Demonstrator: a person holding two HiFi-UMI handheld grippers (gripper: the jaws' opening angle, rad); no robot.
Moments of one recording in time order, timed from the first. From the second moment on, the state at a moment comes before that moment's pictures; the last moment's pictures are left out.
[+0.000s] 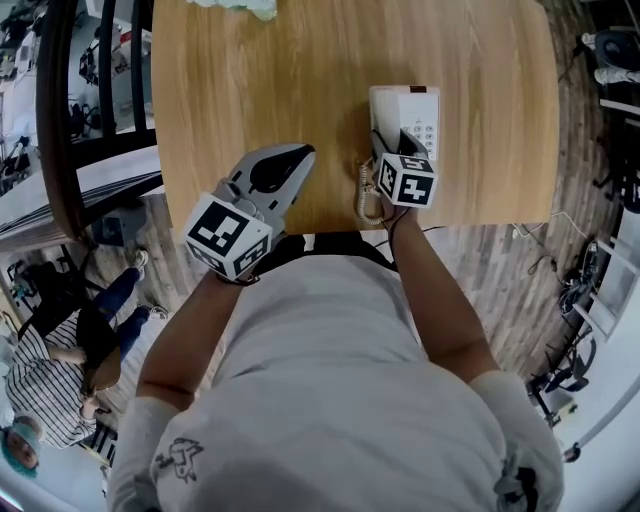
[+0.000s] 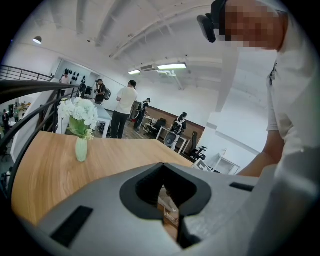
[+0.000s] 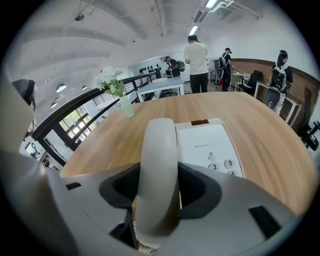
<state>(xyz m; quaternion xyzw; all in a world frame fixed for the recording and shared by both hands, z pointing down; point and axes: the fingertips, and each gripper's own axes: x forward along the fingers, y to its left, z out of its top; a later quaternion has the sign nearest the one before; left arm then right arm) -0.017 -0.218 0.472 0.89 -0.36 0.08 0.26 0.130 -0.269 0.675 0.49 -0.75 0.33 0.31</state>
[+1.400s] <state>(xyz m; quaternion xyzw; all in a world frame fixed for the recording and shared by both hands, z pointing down) -0.039 -0.194 0.444 0.90 -0.37 0.07 0.22 0.125 -0.259 0.582 0.50 -0.80 0.22 0.25</state>
